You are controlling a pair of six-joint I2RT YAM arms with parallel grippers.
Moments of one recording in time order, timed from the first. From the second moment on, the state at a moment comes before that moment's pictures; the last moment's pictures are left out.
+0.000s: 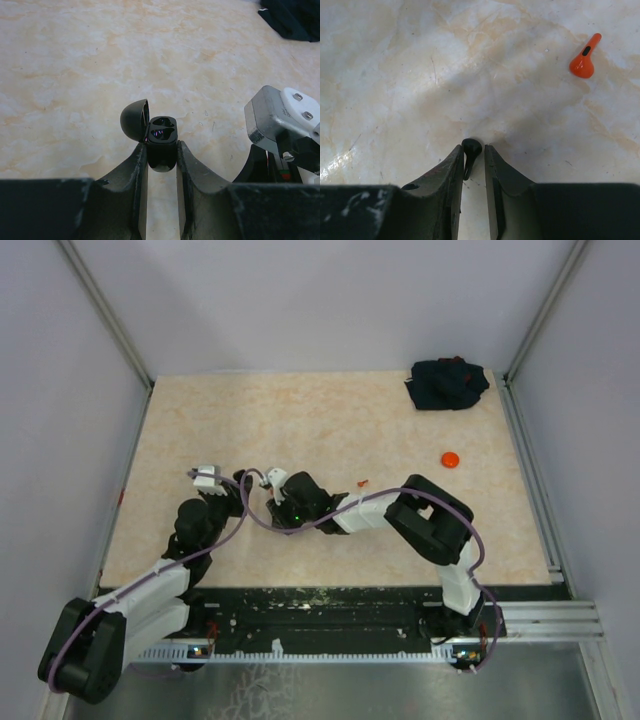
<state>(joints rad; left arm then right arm) -0.37 0.94 0.15 0.69 -0.08 -0.28 0.99 1.98 1.10 0.26 -0.17 0.14</state>
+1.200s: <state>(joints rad) -0.37 0.97 0.15 0.79 0.14 -0.26 0.87 1.56 0.85 -0.40 -0.01 0.17</state>
